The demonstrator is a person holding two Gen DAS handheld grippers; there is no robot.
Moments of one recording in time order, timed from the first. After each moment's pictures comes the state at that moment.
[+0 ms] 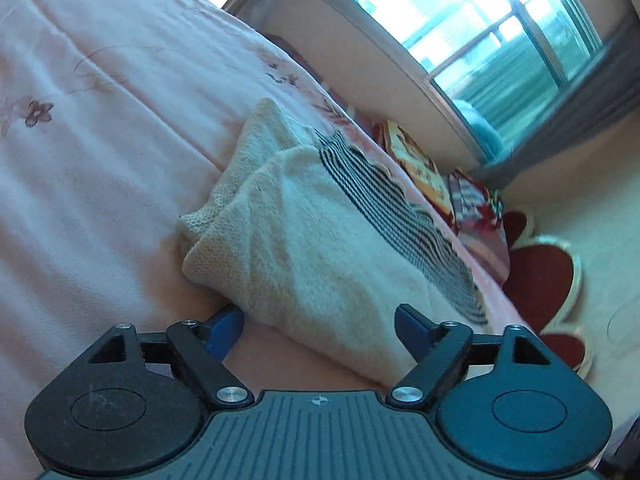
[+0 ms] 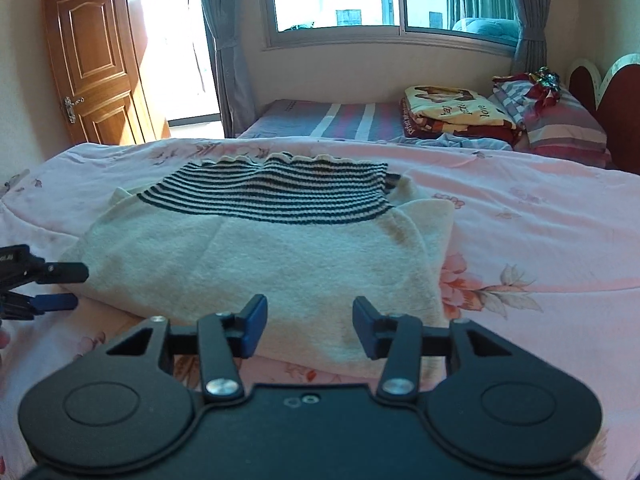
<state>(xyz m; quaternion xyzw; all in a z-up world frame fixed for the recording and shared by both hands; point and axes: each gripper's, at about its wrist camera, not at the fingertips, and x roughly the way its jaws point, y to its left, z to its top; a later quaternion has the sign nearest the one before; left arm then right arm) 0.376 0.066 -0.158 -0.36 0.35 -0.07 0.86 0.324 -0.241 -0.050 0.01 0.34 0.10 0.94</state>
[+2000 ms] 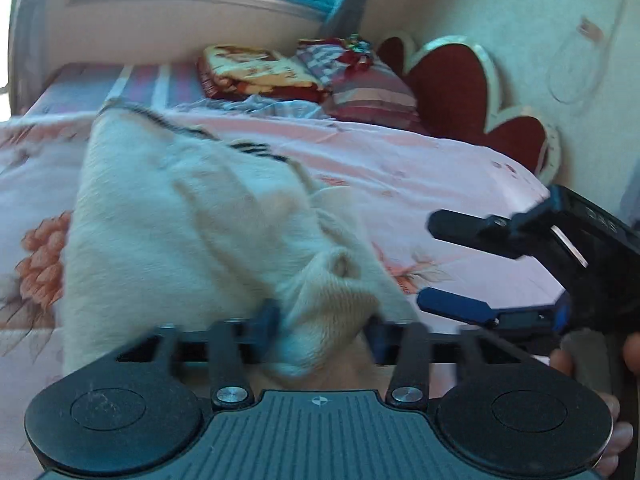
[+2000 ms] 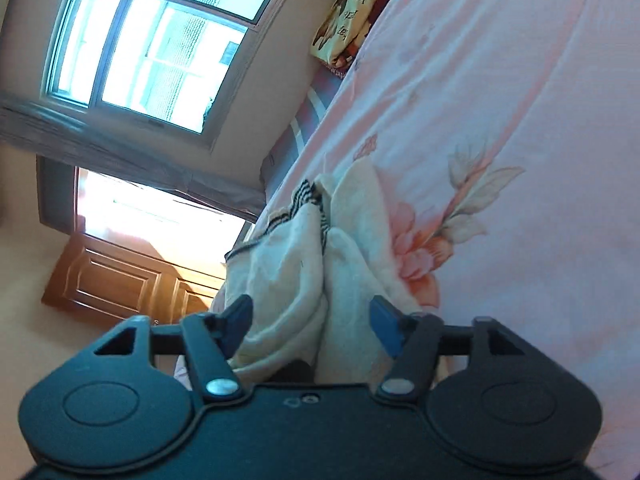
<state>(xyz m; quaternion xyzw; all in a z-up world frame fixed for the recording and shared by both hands) 0.441 -0.179 -0.092 -0.04 0.39 -0.30 0.87 0.337 -0.411 -0.095 0.50 0.31 0.09 0.80</state>
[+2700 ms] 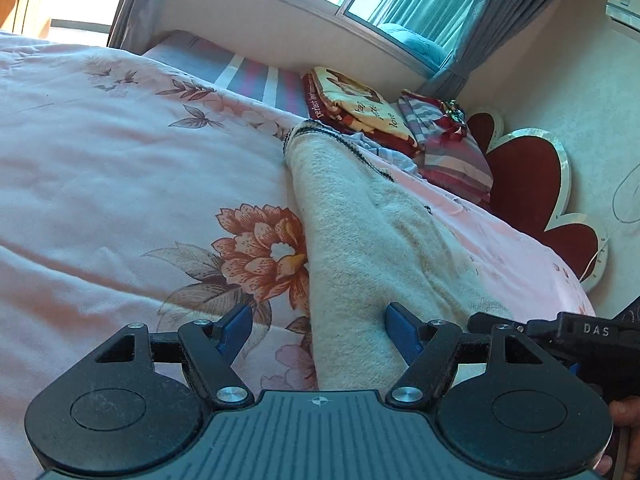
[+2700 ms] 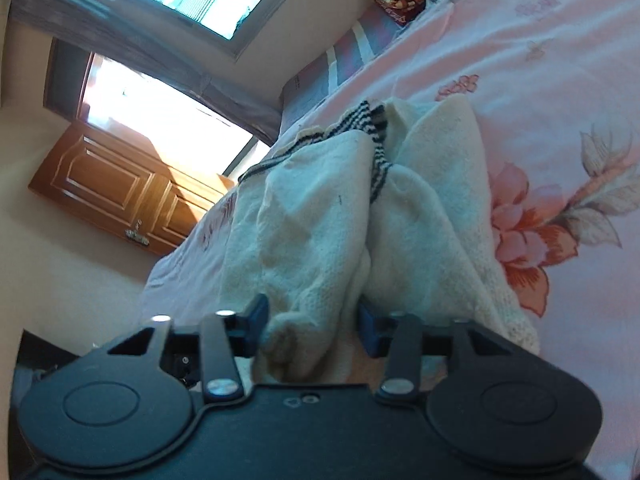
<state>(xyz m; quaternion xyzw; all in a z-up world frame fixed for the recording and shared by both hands) 0.460 -0.034 -0.113 -0.18 0.38 -0.17 0.89 0.409 -0.322 -0.080 0.32 0.41 0.17 0.84</state>
